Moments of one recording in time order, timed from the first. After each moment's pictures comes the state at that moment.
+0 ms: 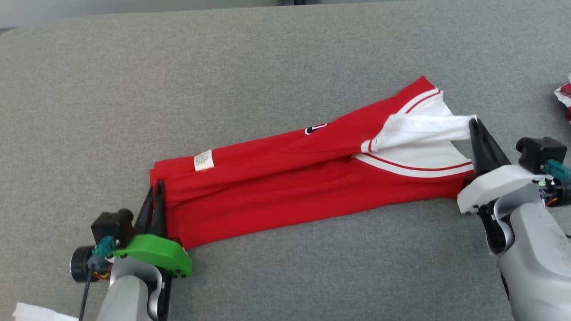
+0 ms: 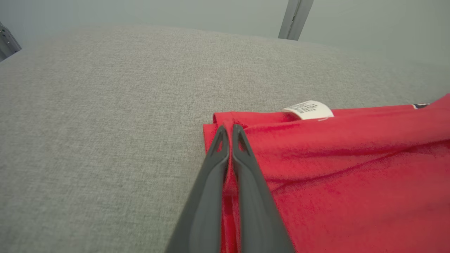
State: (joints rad) left arm -0.30 0.05 -0.04 0.54 -0.23 -0.13 -0.26; right arm -0.51 -0.17 -0.02 0.62 0.29 0.13 -0.26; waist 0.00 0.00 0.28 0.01
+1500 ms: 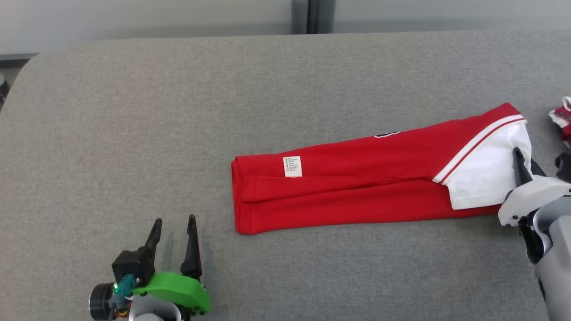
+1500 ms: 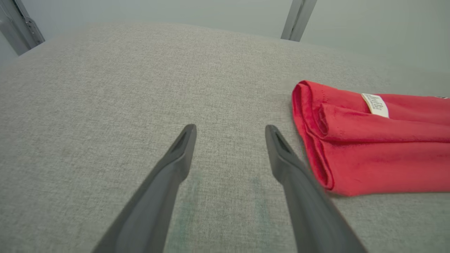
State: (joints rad) left arm -0.12 0.05 -0.16 0.40 -0.30 -0.04 -0.26; right arm -0.57 -0.29 -0.07 0.93 0.29 0.13 -0.26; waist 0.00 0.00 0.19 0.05
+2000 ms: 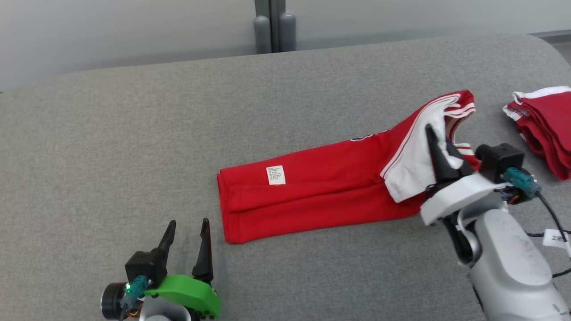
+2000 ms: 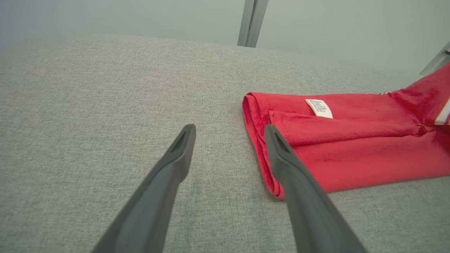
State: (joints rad) left arm -0.11 0.05 -0.21 0.41 -0.31 -0.04 -0.26; right arm -0.46 -0.15 0.11 0.50 0.30 0.13 -0.26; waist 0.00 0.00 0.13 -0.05
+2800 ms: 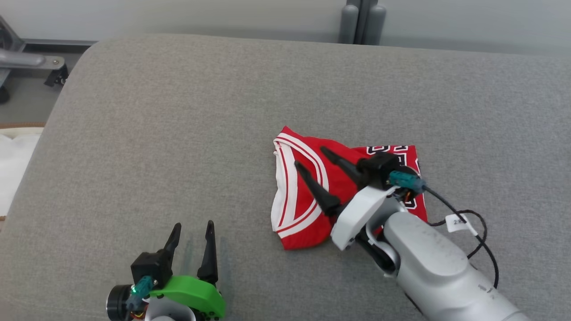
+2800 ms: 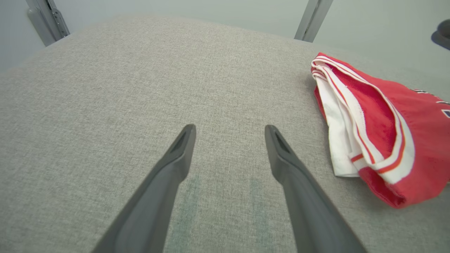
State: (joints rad) left arm -0.11 0.05 -0.25 0.43 -0.34 -0.02 -0.26; right arm -0.62 -0.05 0.64 0.64 0.51 0.13 -0.26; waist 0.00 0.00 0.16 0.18
